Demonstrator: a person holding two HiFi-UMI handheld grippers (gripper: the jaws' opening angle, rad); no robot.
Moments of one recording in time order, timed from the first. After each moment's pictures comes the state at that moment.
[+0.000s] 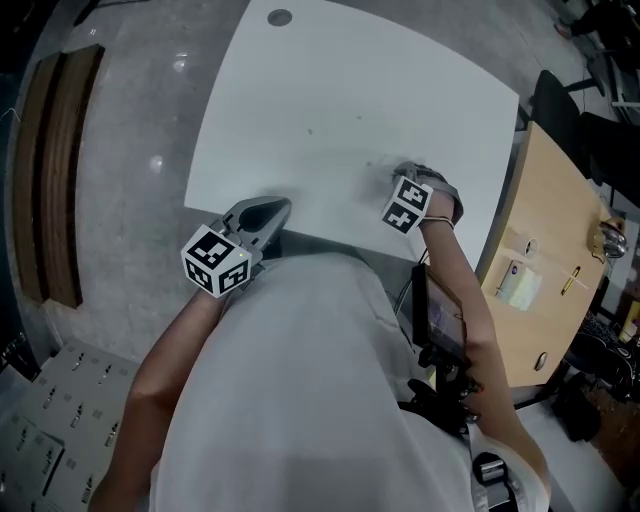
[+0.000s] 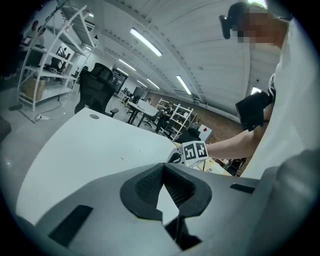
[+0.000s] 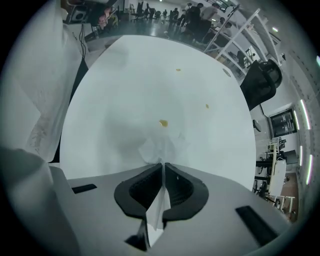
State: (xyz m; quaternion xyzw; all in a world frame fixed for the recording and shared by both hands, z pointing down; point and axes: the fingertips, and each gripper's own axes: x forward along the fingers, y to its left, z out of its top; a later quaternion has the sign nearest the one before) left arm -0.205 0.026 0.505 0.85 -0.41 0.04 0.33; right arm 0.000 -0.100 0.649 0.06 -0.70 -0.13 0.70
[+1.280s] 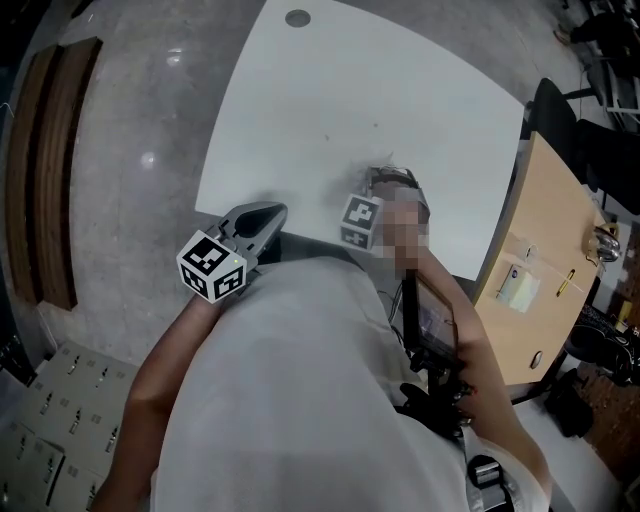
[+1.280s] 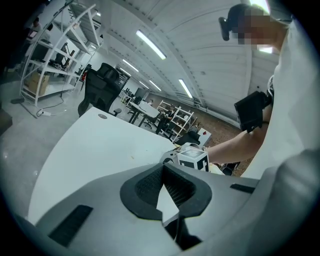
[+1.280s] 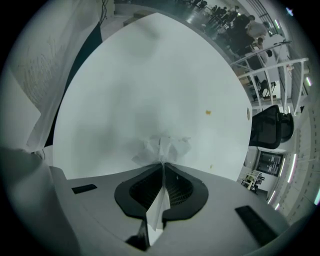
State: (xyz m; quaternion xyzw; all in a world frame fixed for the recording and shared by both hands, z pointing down) left arm -0.250 0.036 0.511 0.84 -0.41 0.02 0.35; right arm -0.098 -0.072 0.652 0.00 -0.61 -0.30 0.73
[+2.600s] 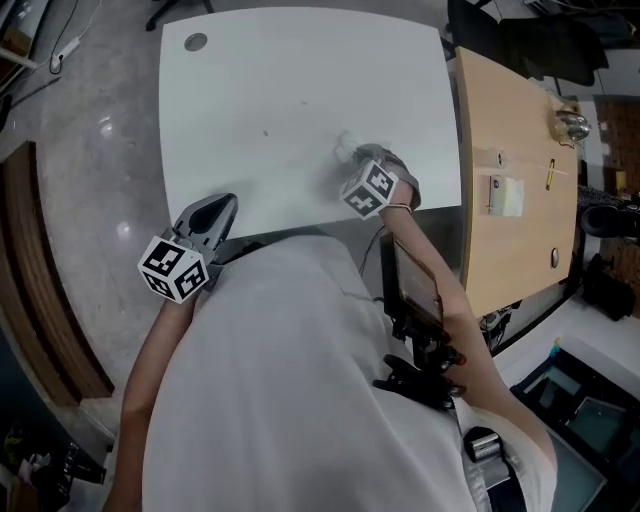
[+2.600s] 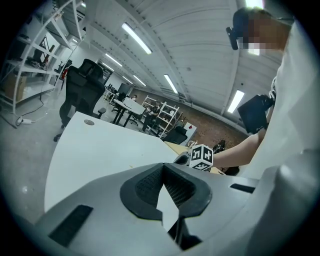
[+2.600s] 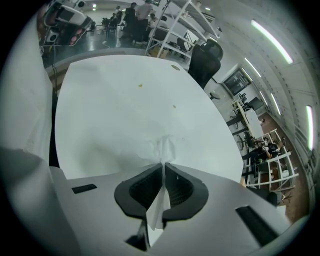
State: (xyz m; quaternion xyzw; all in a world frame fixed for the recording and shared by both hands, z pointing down) left arm -0.284 0.008 0.495 0.89 -0.33 0.04 0.31; right arm -0.015 -0.079 0.617 0.33 -0.70 -0.02 0.64
